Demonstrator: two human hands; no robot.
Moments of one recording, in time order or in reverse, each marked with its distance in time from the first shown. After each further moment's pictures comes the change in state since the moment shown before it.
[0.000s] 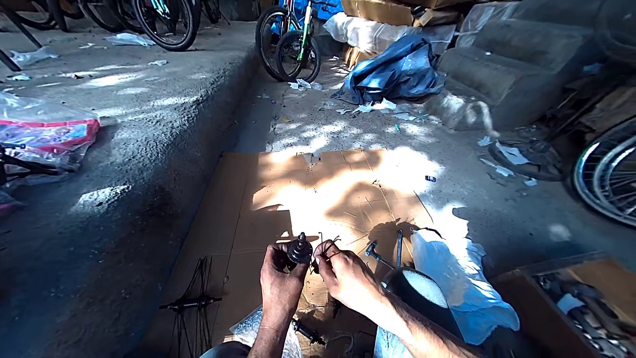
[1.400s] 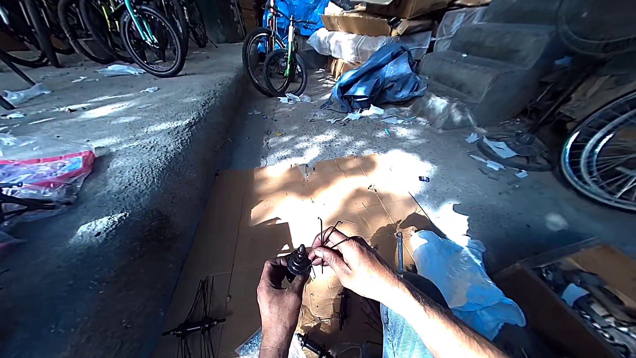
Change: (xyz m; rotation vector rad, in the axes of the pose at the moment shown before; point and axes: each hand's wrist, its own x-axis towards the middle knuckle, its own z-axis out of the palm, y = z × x) left_hand -0.001 0.004 -0.002 -0.021 -0.011 0.125; right_hand 0.009 -0.005 -0.045 0.333 0.079 -0.298
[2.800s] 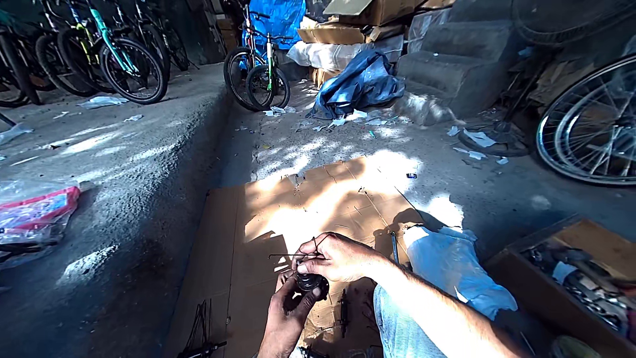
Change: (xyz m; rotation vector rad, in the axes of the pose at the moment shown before) left_hand -0.006 0.001 -0.004 -0.011 -0.468 -0.120; right_hand 0.030 0.000 -0.030 -0.064 -0.326 -0.035
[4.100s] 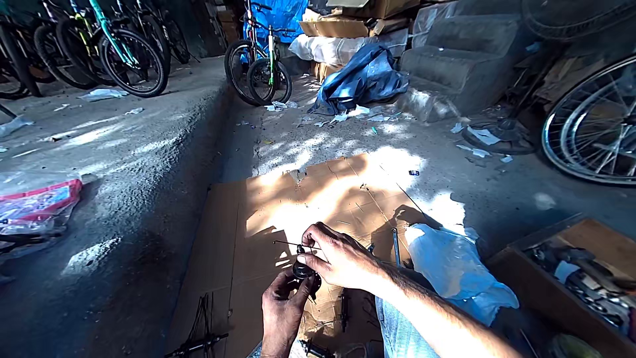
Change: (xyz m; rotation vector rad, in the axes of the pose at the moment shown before) left_hand 0.003 -0.003 0.006 -0.022 0.235 0.022; right_hand -0.010 -0.005 0.025 -0.297 0.292 0.160
